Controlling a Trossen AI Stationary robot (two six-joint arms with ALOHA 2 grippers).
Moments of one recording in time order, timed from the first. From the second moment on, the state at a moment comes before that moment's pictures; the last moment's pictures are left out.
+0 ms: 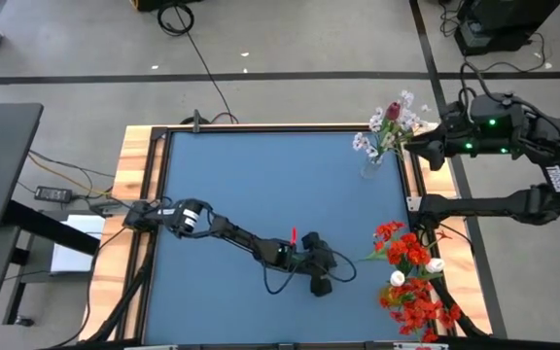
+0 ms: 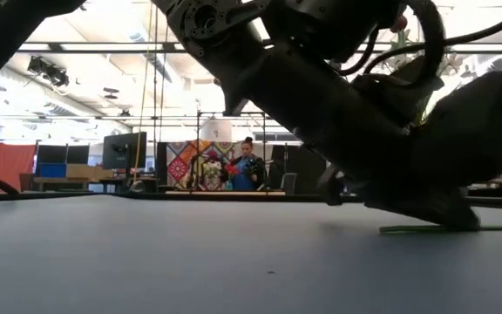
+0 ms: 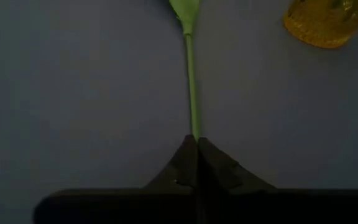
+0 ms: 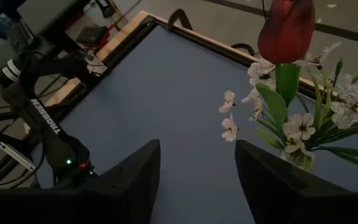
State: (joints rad) left arm -0.29 2.44 1.67 0.12 -0.31 -0.39; right arm -0.43 0.88 1.63 -1.39 -0.02 0.50
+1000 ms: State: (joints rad) left arm 0.09 1.72 1.66 -0.14 0.15 -0.15; right arm -0.43 0.72 1.63 -1.01 -0.11 0.55
